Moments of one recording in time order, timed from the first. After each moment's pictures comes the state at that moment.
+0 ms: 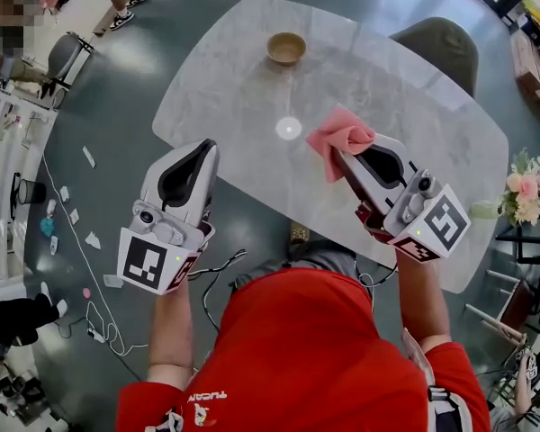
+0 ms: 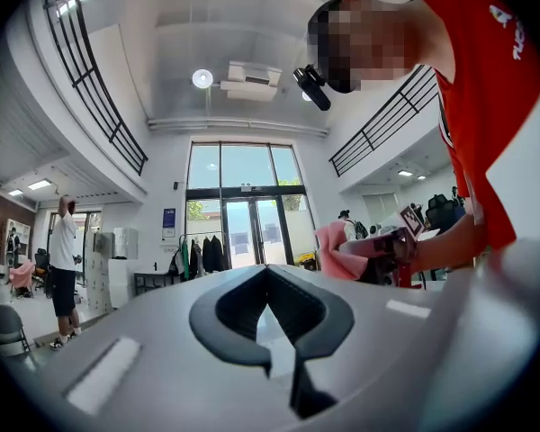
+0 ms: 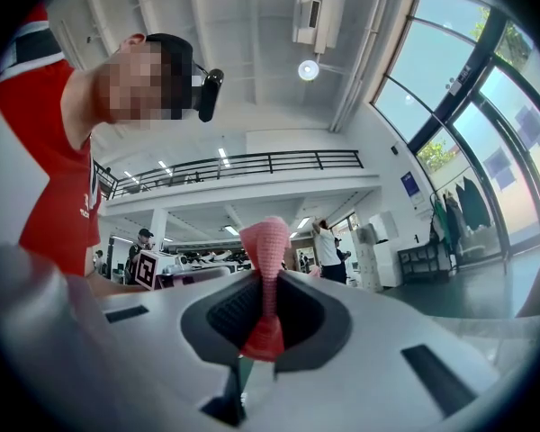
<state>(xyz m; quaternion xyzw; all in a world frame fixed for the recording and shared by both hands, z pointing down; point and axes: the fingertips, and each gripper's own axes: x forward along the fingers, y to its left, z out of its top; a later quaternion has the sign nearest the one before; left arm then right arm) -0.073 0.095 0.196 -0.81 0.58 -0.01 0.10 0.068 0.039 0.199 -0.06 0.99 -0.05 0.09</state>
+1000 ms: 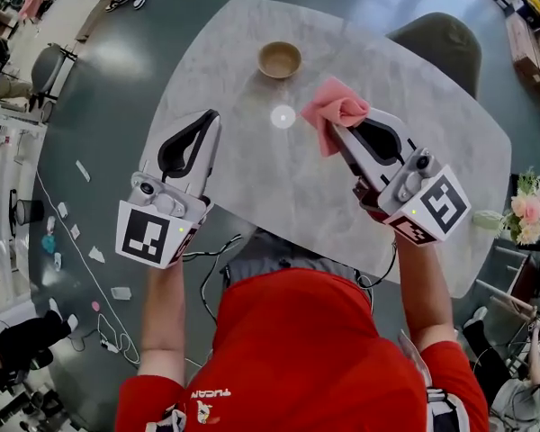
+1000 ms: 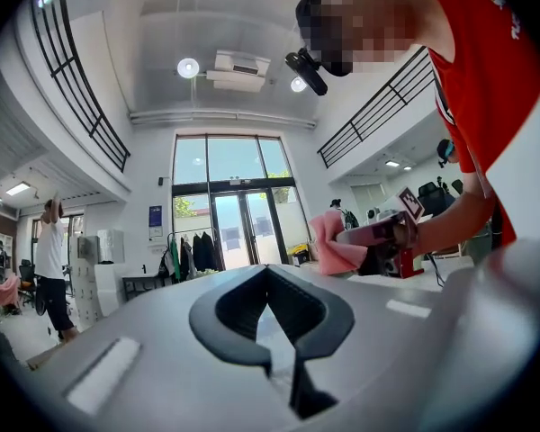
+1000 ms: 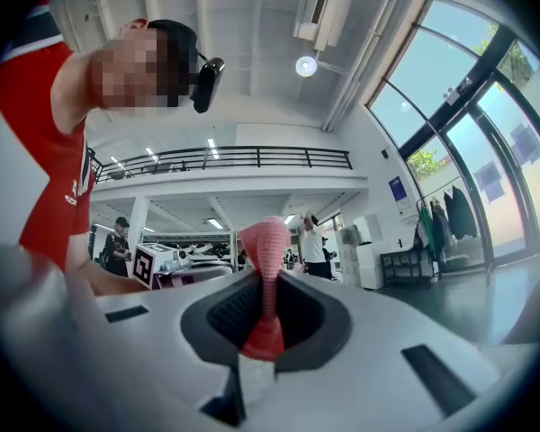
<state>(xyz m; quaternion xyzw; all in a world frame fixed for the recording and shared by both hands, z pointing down) -0.119 -0.035 0.203 -0.83 0.55 -0.05 0.11 0.011 -0.072 0.201 -0.11 0.99 -0.03 0.07</state>
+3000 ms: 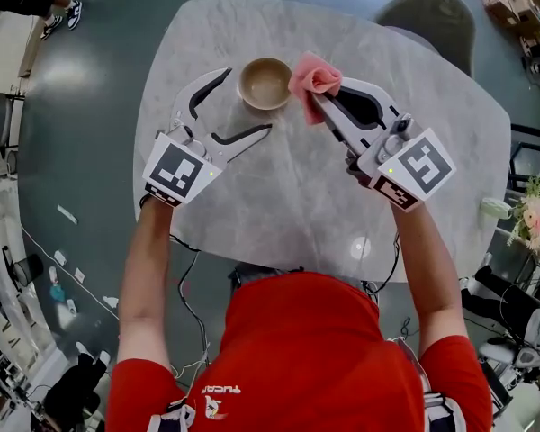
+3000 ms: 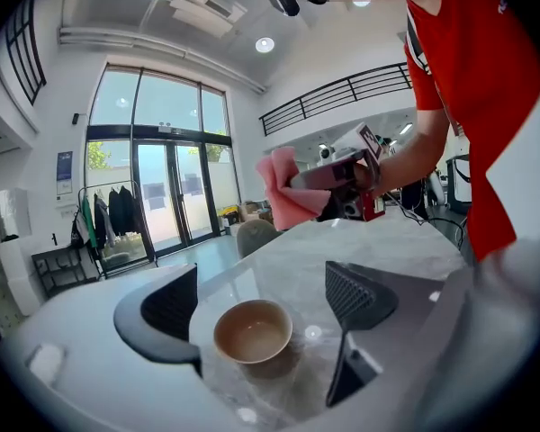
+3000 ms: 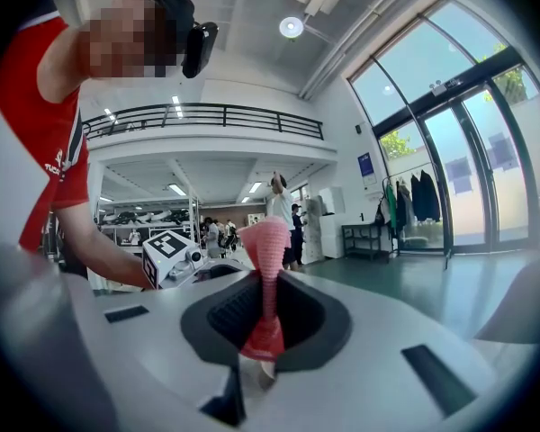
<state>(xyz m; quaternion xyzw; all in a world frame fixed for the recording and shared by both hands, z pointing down) -0.154 -0.246 0.373 -0.94 0.30 -0.18 0.04 -0.089 -0.255 0.298 -0.21 0.97 -0.06 -0.05</state>
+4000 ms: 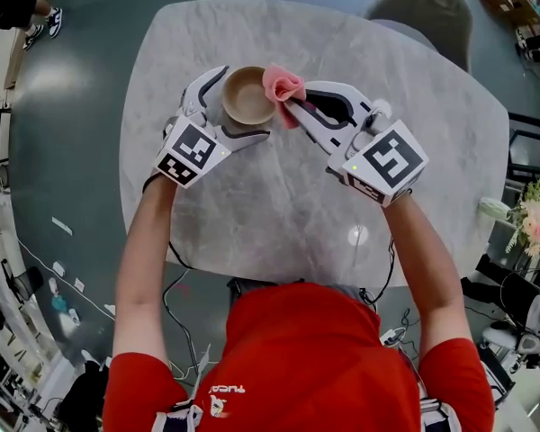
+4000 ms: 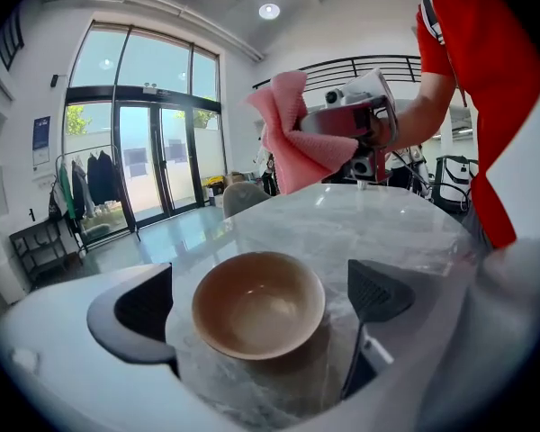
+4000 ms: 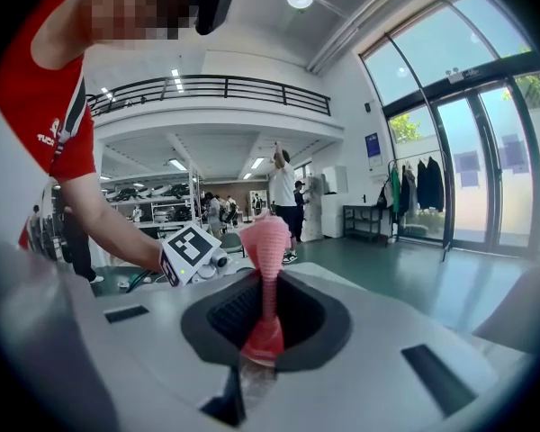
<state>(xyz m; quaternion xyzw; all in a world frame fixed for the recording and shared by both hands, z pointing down) -0.119 -0.280 0.478 -0.93 0.25 -0.26 -0.02 -0.089 -0.269 0.354 -0.19 0.97 -0.05 -0.13</state>
